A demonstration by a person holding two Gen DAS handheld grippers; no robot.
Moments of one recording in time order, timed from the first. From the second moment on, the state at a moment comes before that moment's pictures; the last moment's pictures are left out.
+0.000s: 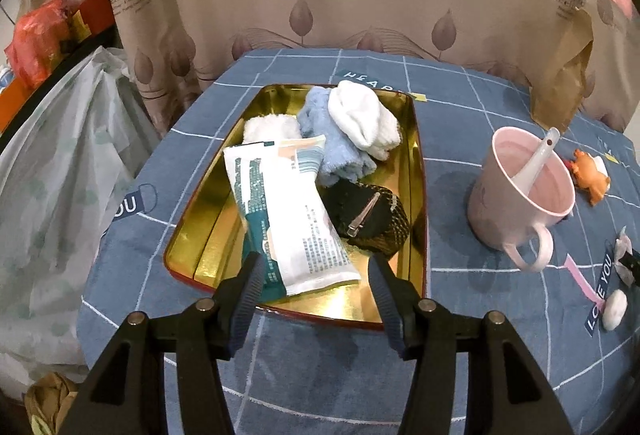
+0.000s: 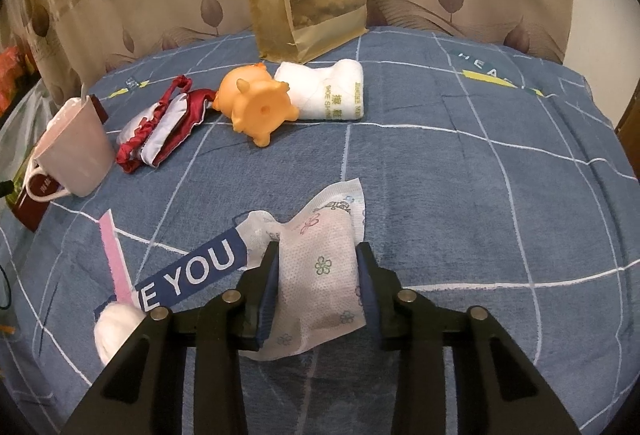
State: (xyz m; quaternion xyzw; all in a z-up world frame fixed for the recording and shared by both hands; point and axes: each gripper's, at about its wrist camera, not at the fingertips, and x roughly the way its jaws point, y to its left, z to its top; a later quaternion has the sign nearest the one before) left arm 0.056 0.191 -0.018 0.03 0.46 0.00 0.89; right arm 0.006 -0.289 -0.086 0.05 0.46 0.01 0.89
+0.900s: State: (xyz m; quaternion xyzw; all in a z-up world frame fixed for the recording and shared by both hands) left arm 0.049 0.227 -0.001 -0.03 0.44 0.03 0.90; right arm 0.002 -0.167 -0.021 0.00 0.43 0.14 0.89
